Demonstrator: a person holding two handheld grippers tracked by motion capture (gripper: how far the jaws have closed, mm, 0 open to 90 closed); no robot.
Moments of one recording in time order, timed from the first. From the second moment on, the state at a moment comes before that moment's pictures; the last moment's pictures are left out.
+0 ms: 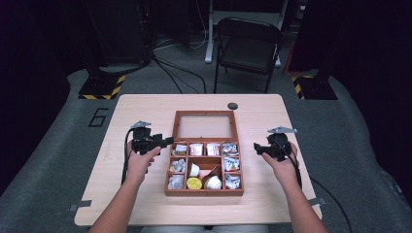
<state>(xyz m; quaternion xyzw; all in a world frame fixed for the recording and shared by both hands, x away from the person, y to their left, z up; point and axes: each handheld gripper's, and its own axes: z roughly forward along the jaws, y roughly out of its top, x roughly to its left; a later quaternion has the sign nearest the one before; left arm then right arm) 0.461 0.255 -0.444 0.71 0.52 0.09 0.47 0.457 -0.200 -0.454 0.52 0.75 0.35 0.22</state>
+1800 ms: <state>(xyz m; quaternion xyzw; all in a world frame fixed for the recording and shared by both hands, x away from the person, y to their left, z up) 0.514 0.248 -0.472 0.70 0.55 0.04 0.45 0.513 -0.153 -0.445 0.52 0.75 0.39 0.12</state>
